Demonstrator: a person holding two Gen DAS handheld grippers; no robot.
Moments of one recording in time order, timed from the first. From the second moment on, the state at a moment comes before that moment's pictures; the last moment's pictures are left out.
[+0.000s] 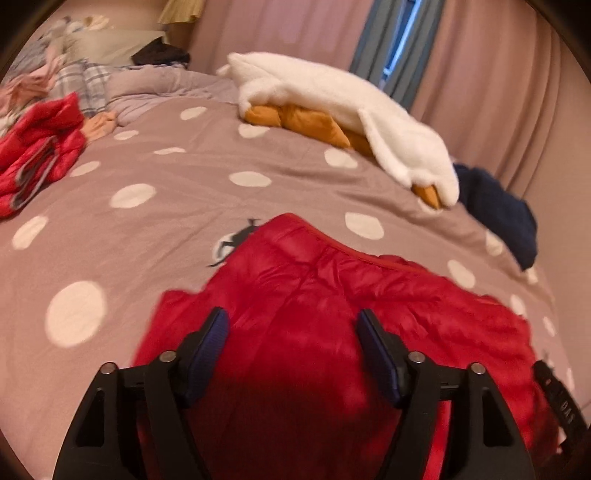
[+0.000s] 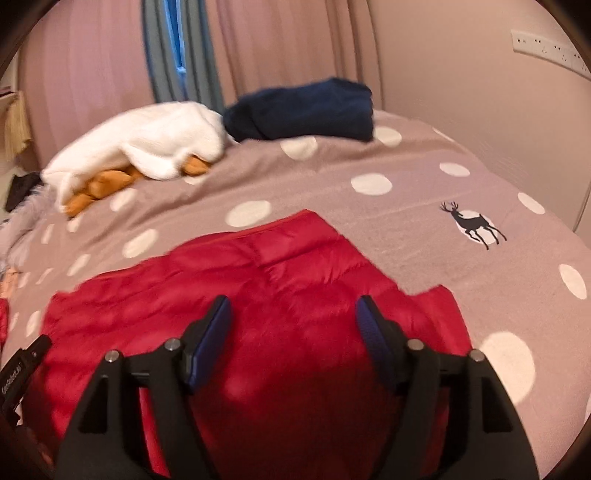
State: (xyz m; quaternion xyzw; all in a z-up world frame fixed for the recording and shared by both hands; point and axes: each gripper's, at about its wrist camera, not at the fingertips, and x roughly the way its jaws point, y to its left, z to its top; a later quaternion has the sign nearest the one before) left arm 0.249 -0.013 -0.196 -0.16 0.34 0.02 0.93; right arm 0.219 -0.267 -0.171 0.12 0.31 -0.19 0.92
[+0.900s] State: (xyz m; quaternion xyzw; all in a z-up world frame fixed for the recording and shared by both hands) left arm 0.183 0.014 -0.248 -0.38 0.42 -0.05 0.82; right arm 0.118 -0.249 -0.212 0.13 0.36 -0.19 0.91
